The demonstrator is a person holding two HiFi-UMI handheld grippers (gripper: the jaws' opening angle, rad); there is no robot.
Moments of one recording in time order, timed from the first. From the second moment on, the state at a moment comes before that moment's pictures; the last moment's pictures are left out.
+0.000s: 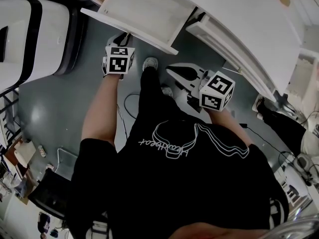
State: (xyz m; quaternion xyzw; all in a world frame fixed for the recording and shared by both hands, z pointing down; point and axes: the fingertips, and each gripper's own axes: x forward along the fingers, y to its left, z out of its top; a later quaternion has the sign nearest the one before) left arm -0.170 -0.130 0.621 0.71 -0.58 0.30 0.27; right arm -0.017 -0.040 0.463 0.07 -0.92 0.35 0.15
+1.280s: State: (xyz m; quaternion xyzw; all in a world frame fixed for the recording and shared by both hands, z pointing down) left arm -0.181 -0.095 0.611 0.70 -0.61 0.27 0.25; right arm -0.011 0.000 0.455 0.06 -0.93 0.33 0.16
